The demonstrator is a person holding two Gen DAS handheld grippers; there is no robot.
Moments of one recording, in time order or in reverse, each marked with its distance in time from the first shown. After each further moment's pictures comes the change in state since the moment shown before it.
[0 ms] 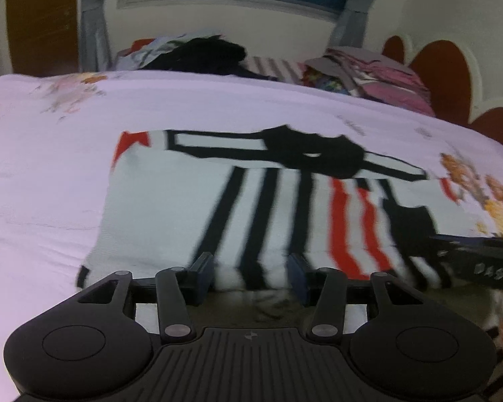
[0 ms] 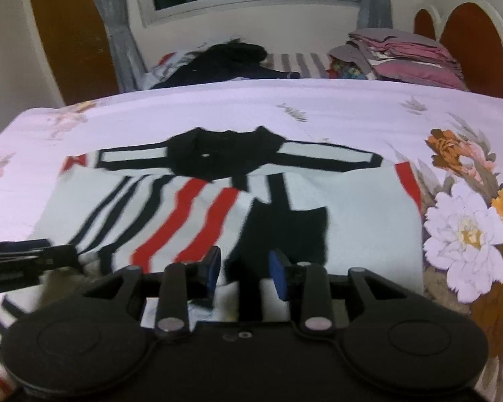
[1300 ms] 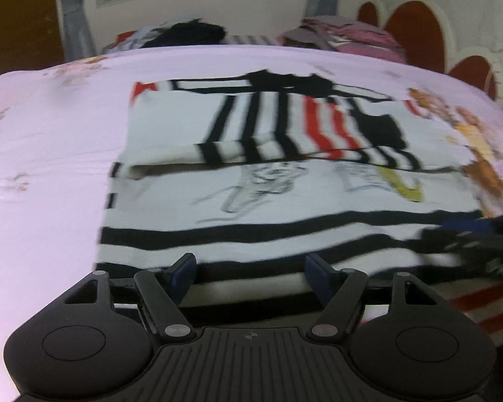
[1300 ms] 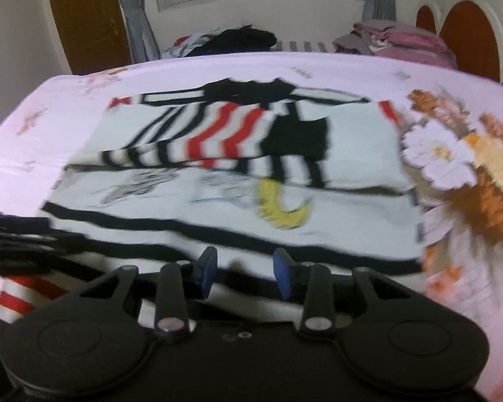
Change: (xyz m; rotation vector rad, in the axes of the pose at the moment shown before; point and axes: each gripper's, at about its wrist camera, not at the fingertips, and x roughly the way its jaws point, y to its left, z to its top) left arm -0.067 0.011 -0.089 0.111 0.069 -0.020; right arm -0.073 0.041 -0.098 -0.014 0.058 -0.006
